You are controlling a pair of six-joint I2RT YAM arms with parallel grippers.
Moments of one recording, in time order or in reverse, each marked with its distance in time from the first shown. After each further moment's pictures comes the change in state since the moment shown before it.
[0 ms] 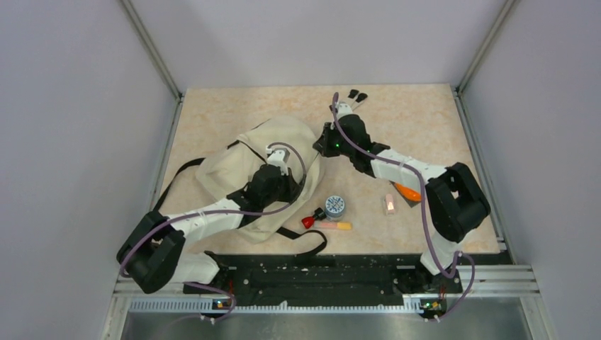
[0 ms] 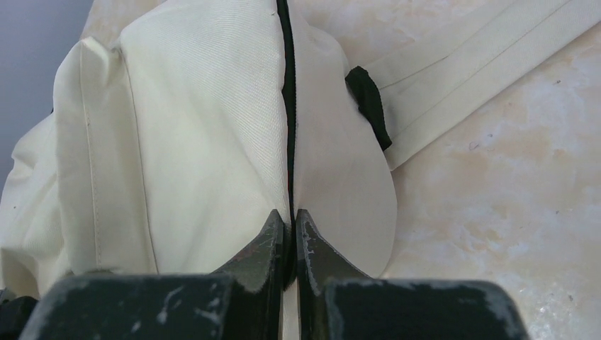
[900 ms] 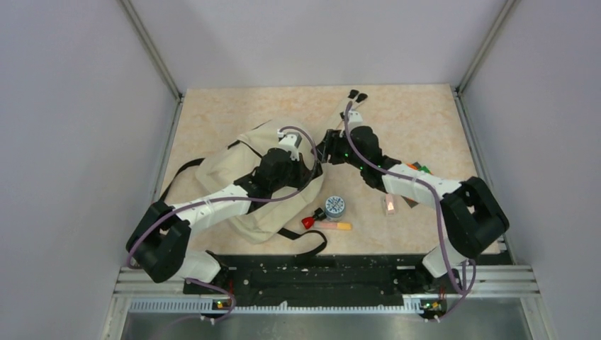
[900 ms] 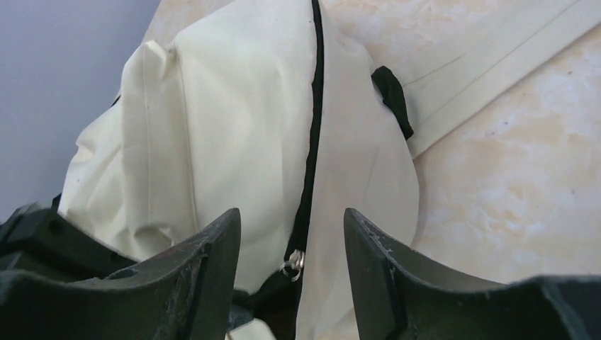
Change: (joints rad) left arm -0.003 0.065 0.187 -0.043 0.055 0.055; right arm 0.008 -0.186 -0.228 0.174 -0.019 0.054
